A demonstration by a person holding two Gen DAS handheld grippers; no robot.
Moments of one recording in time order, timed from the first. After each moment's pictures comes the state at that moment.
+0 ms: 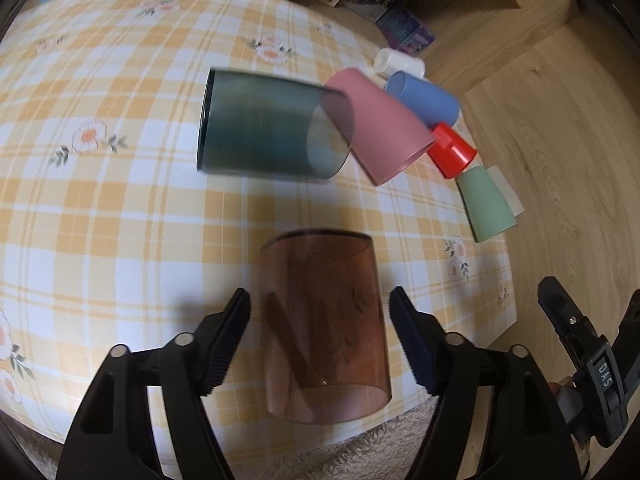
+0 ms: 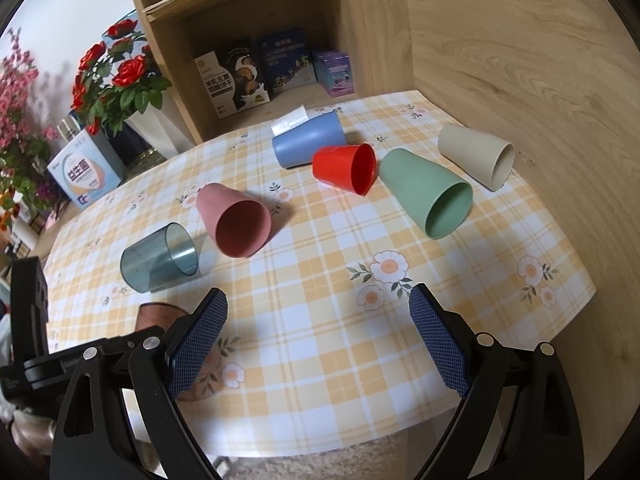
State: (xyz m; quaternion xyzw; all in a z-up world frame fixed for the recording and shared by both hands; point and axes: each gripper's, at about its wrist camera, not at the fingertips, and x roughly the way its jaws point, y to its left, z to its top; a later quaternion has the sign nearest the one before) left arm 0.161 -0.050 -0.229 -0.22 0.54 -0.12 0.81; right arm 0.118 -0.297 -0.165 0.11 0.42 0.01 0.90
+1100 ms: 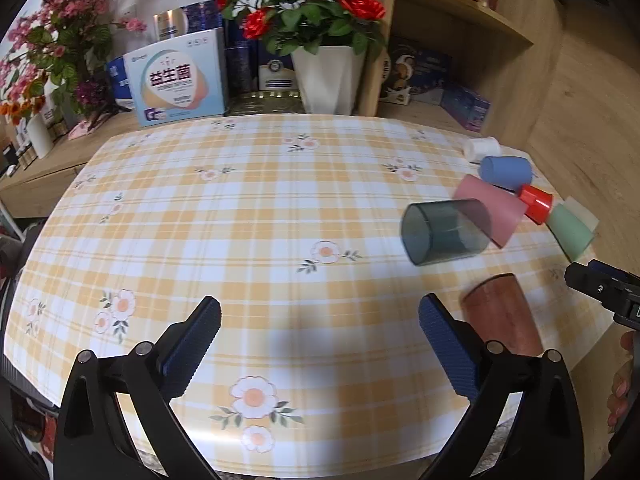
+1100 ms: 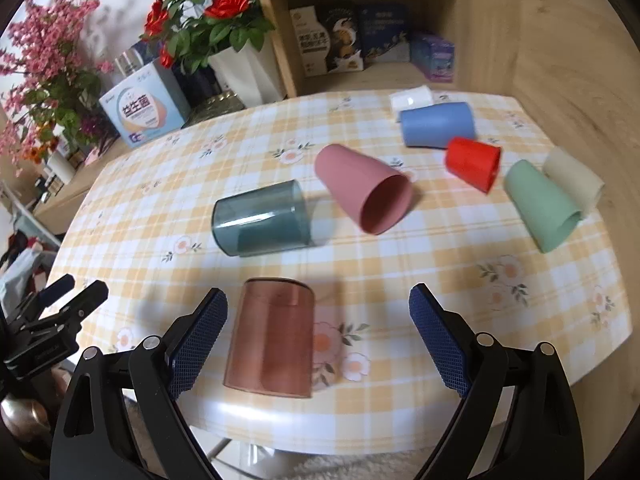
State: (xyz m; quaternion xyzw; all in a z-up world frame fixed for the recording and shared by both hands) left arm 0.101 0.067 -0.165 -0.05 0.41 0.04 0.91; right arm 0.134 -0.180 -0.158 0.05 0.47 0.12 0.87
